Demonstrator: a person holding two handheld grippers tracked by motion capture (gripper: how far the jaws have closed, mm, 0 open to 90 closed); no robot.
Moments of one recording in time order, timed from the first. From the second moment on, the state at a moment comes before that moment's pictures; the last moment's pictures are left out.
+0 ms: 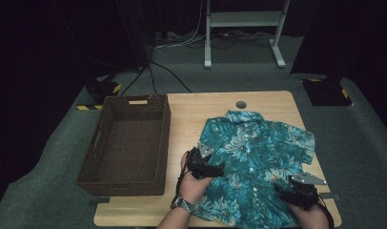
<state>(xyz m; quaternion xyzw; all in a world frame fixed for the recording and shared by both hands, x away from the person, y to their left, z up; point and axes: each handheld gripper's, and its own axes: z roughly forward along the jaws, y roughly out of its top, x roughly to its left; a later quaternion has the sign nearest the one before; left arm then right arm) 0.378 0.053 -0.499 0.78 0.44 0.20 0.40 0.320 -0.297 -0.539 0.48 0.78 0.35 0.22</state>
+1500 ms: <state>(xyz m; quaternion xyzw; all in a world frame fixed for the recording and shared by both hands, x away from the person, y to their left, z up) 0.318 0.102 -0.544 0.80 0.45 0.19 0.34 0.321 -0.297 -0.540 0.48 0.78 0.34 0.22</state>
